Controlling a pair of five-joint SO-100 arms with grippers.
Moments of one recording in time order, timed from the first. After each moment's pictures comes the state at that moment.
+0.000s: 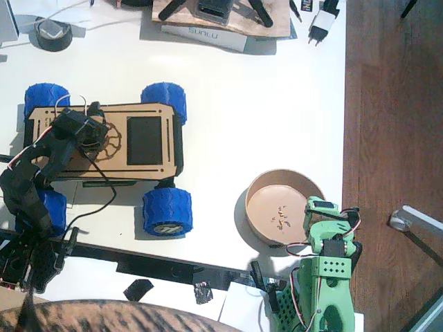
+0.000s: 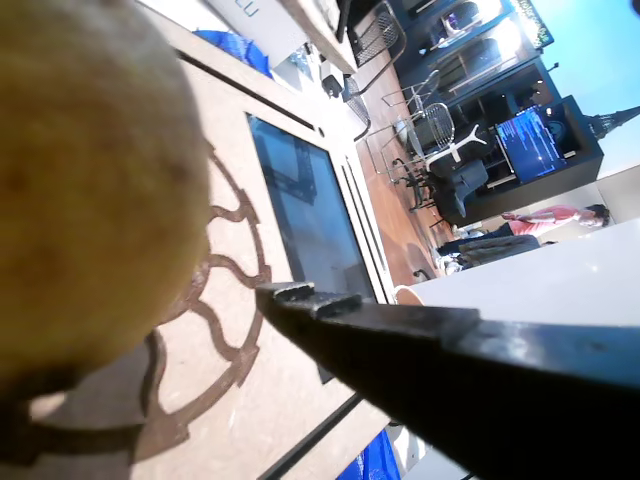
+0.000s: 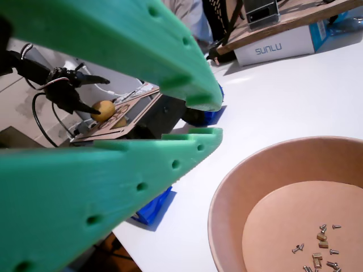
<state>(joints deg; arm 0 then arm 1) 14.5 88.2 110.1 44.8 -37.4 -9.9 185.6 170.3 55.5 4.9</state>
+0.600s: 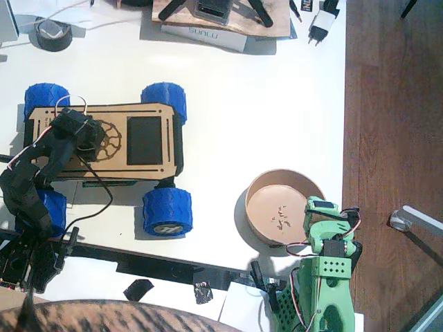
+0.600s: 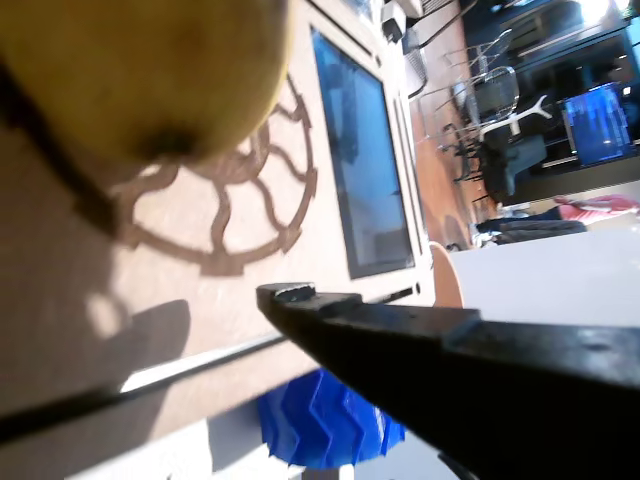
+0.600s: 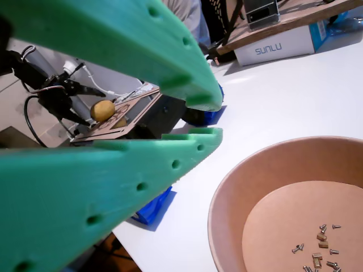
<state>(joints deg) 14.5 88.3 110.1 56.8 -37.4 -9.9 185.6 170.3 55.5 4.9</state>
